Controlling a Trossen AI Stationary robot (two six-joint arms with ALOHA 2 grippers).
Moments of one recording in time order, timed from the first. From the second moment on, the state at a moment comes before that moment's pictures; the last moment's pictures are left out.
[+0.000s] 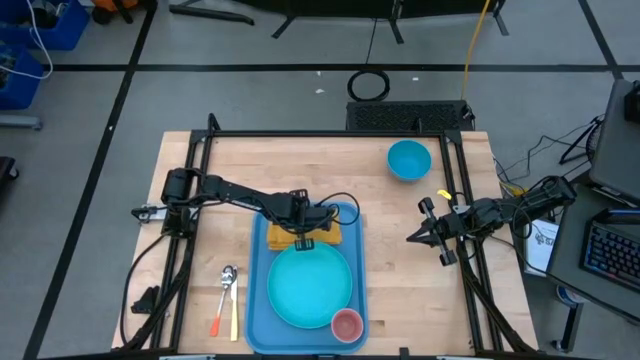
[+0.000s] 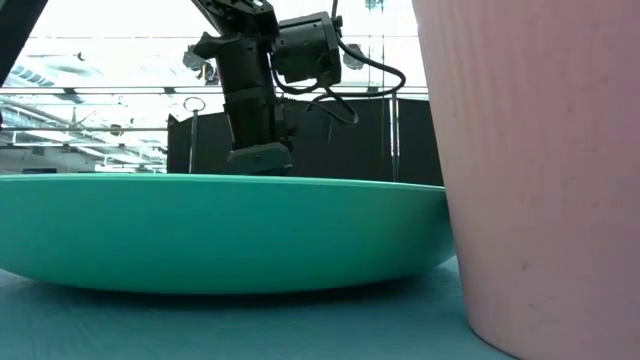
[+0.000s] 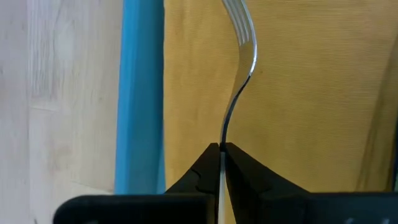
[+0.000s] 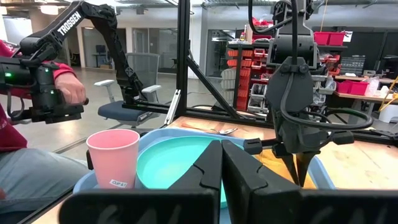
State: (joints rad) left arm -0.04 1.96 1.32 -0.71 -0.26 -0.11; right arm 0.34 0.14 0.02 0.21 0.03 -0.04
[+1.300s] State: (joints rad) left arm -0.05 1.95 1.32 -0.75 -0.28 -0.09; right arm 0.34 0.14 0.02 0.22 0.02 -0.04
